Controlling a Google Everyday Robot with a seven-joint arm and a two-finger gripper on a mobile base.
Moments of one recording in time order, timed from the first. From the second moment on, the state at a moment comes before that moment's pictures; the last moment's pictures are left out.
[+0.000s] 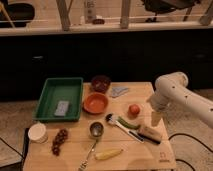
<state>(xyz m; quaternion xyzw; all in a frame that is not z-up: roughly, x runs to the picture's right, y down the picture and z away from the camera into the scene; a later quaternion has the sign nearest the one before) 0.265 0.142 0.780 -0.32 -0.04 0.02 0.95</state>
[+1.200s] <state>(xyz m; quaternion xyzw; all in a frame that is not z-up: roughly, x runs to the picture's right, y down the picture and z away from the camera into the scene) 0.250 0.146 0.830 -0.32 -0.07 0.03 0.95</state>
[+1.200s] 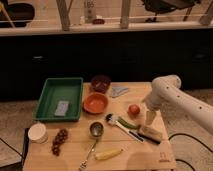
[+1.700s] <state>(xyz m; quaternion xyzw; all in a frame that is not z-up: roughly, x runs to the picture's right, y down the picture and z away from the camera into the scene) 0.248 0.149 0.846 -0.32 -0.07 0.02 0.94</state>
